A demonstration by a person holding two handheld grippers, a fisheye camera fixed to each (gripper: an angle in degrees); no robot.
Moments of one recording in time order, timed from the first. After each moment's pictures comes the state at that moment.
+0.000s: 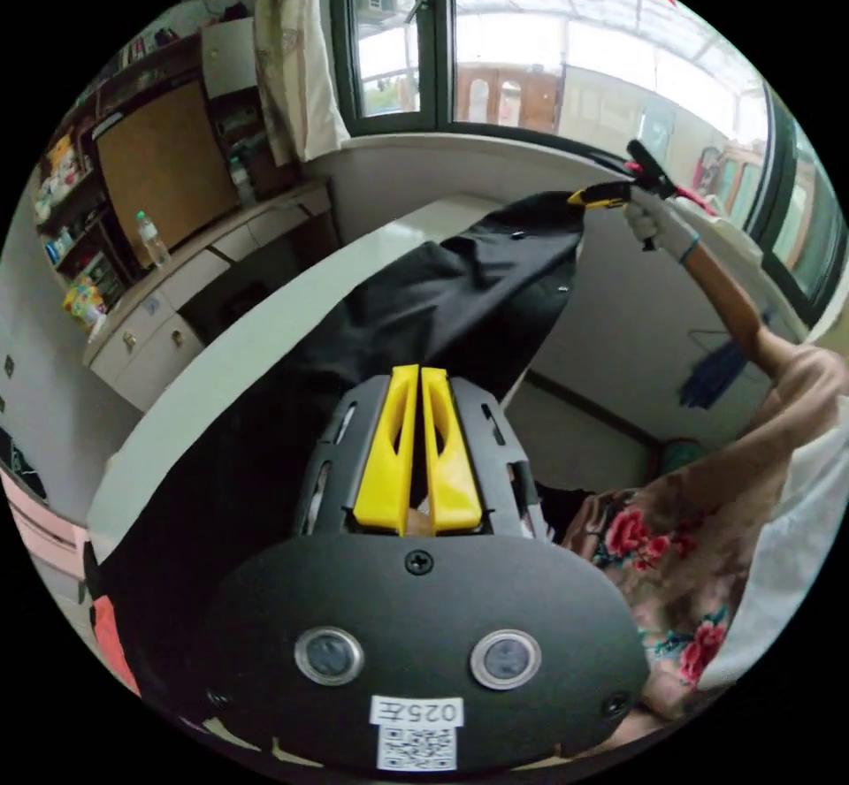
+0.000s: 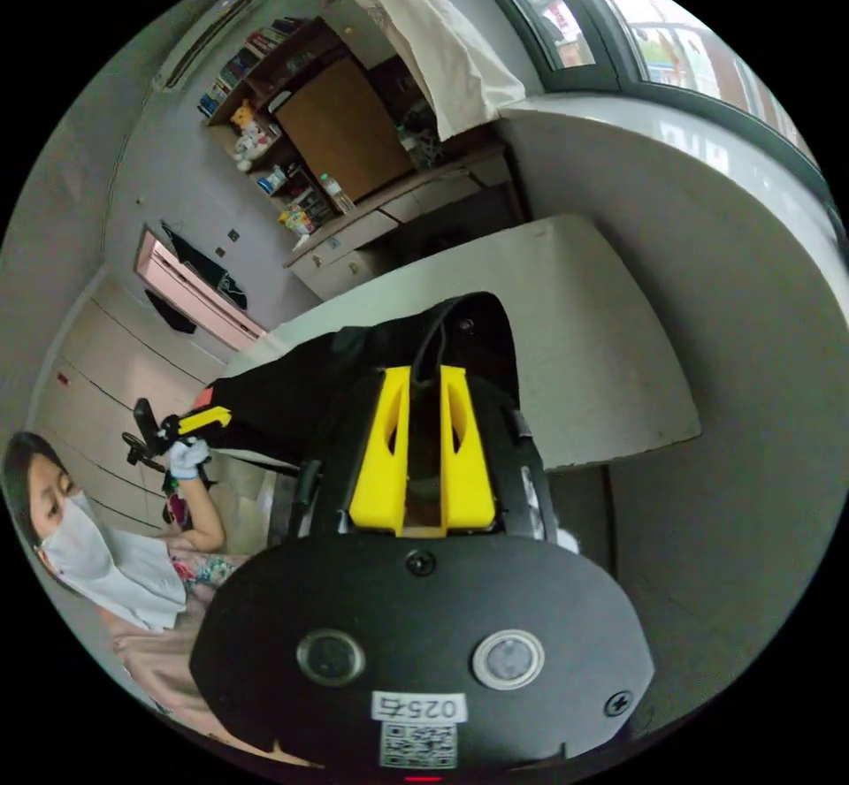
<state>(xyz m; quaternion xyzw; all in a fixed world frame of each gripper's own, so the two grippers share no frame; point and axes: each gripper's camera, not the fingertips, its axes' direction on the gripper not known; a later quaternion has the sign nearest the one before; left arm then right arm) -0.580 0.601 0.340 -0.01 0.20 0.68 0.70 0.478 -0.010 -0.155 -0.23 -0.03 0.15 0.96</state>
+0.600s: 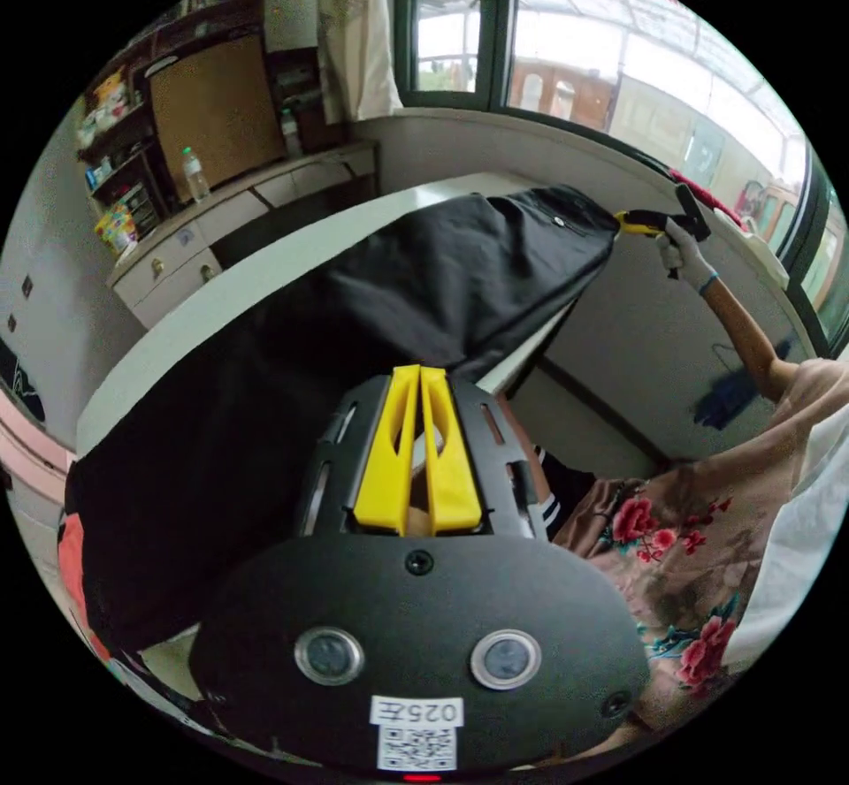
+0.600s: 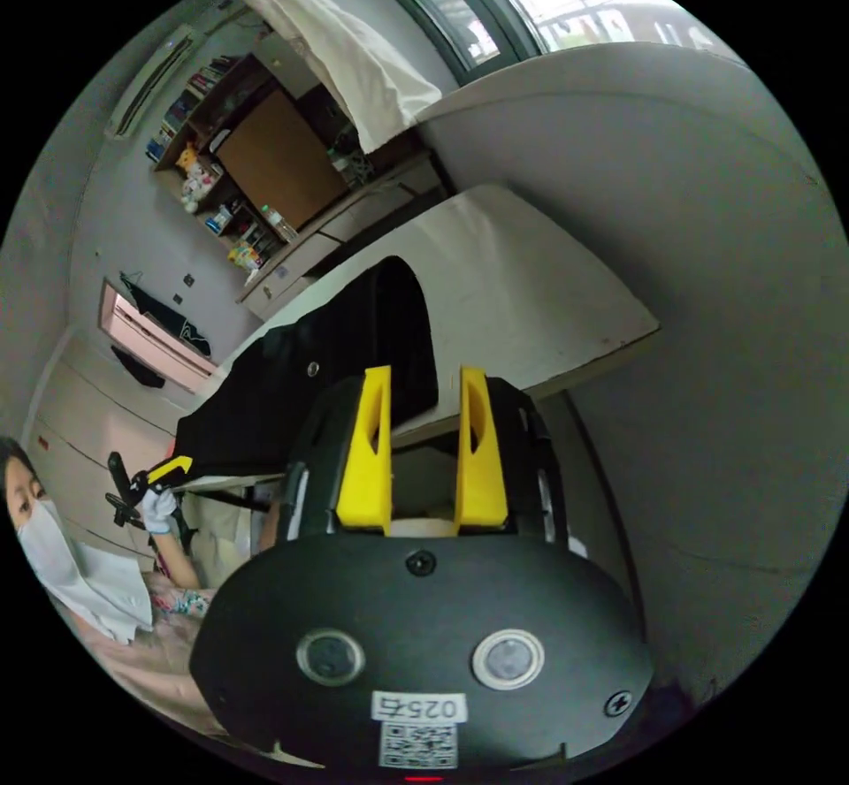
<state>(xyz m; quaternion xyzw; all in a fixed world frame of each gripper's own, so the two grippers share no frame) -0.642 0.582 0.330 0.00 0.15 0.62 0.77 0.531 0.085 -0.187 -0.18 0.03 0.23 0.96</state>
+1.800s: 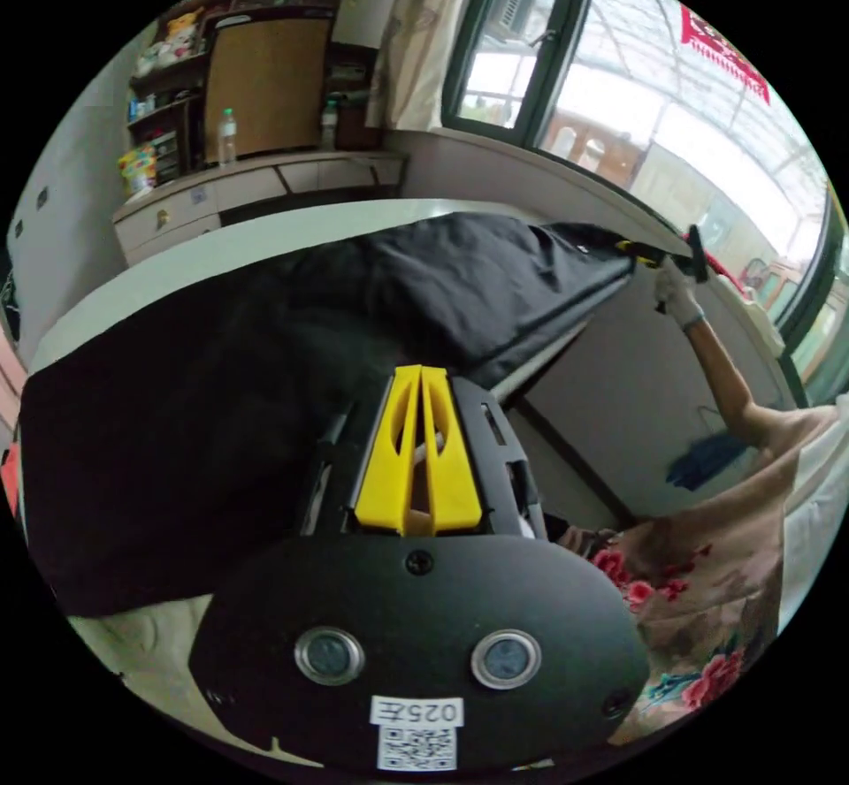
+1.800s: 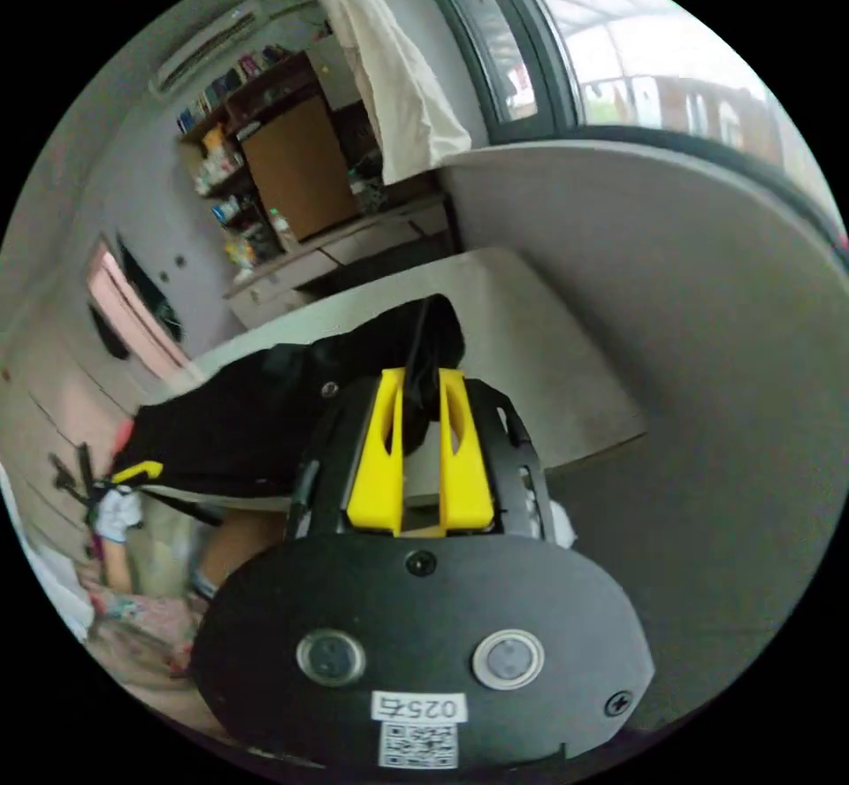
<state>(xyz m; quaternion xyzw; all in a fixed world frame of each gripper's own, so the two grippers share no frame) -0.638 0.544 0.292 -0.01 0.24 0.55 0.80 0.453 -0.002 -0.203 -0.14 0.13 0.10 0.98</state>
